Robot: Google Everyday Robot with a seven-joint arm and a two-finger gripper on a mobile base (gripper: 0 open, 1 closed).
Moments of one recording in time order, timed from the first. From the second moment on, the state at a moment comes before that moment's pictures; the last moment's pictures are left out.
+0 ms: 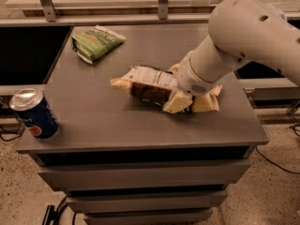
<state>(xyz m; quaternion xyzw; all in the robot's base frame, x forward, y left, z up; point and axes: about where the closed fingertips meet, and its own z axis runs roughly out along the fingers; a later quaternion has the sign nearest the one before) 0.526 -0.062 0.841 -0.66 0.71 0.06 0.25</state>
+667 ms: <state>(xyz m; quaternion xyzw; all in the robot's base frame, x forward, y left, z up) 0.526 -0.062 0.846 -0.66 0.71 0.06 0.25</state>
